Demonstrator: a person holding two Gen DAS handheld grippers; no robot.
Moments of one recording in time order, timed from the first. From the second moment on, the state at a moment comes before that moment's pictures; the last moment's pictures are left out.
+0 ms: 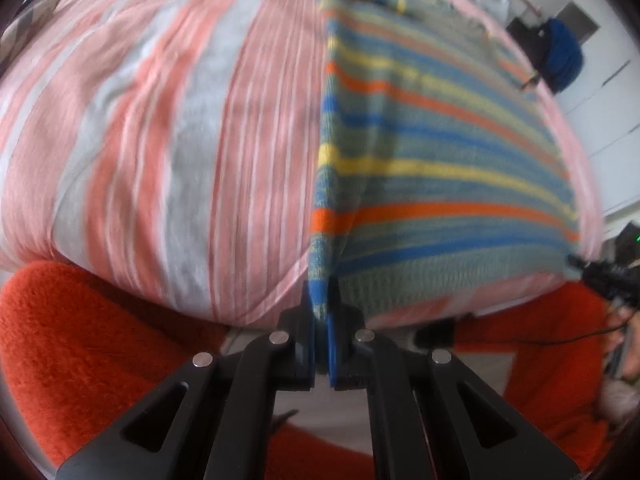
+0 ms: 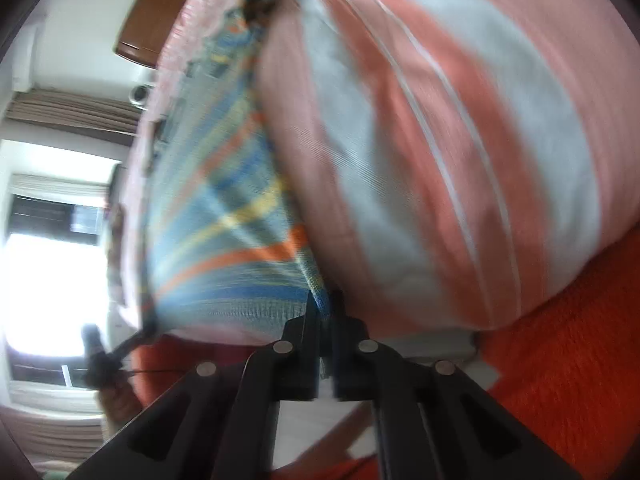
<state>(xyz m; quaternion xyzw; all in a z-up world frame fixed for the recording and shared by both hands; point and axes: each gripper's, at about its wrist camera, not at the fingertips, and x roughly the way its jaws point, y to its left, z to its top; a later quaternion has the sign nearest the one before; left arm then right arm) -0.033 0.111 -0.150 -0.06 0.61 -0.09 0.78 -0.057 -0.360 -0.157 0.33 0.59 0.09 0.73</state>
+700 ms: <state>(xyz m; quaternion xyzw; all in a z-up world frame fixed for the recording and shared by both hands) 0.001 0.068 -0.167 0.04 0.60 -0.03 0.80 -0.042 -0.324 -0.151 0.27 0.60 0.06 0.75</state>
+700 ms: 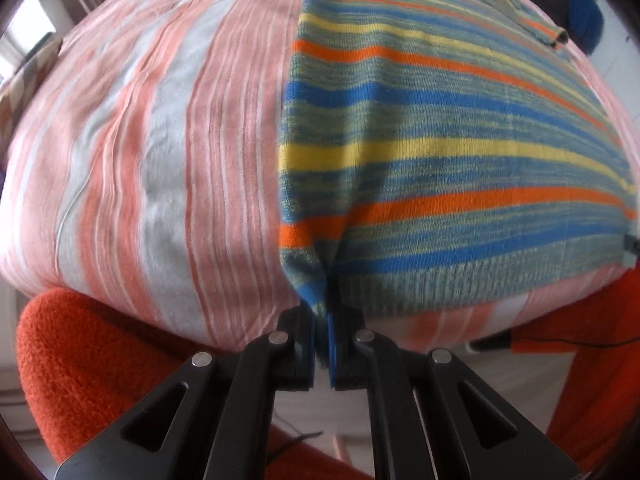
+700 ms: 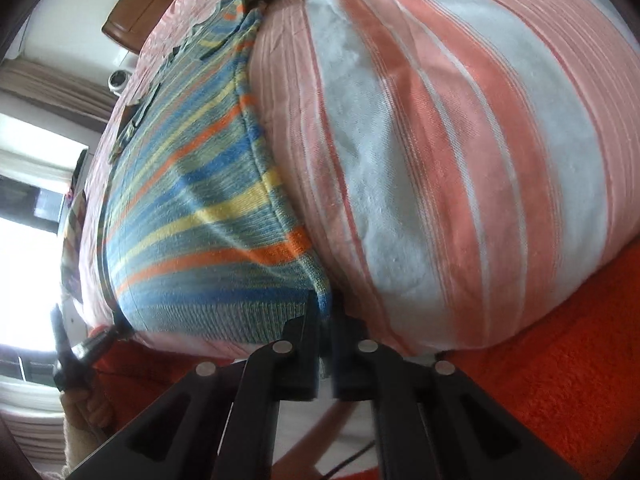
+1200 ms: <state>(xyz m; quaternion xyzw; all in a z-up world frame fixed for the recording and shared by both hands) -0.025 0.112 -0.133 0.03 0.60 0.02 0.80 -0.071 -0.361 -0.150 0.28 0.61 0.02 0.74</state>
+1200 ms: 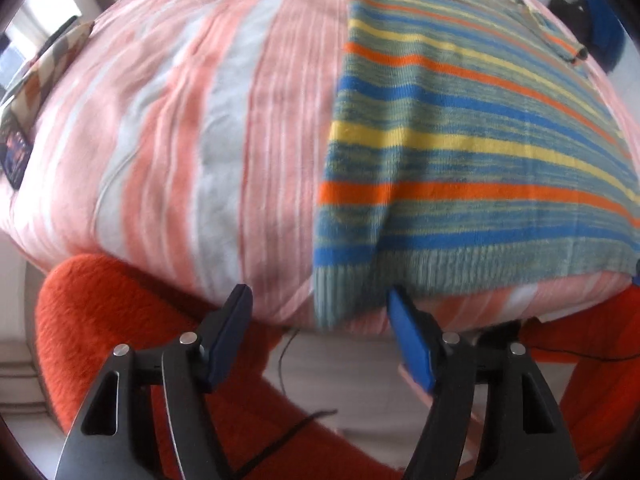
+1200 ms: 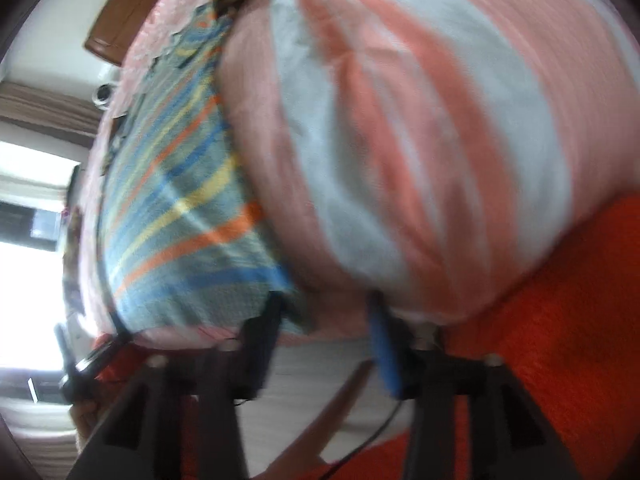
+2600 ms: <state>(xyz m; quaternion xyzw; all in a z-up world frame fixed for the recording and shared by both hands) -0.014 0.156 -0.098 -0.02 0.41 0.16 0.90 0.195 -0.408 -0.047 0.03 0.43 -0.01 0.90</state>
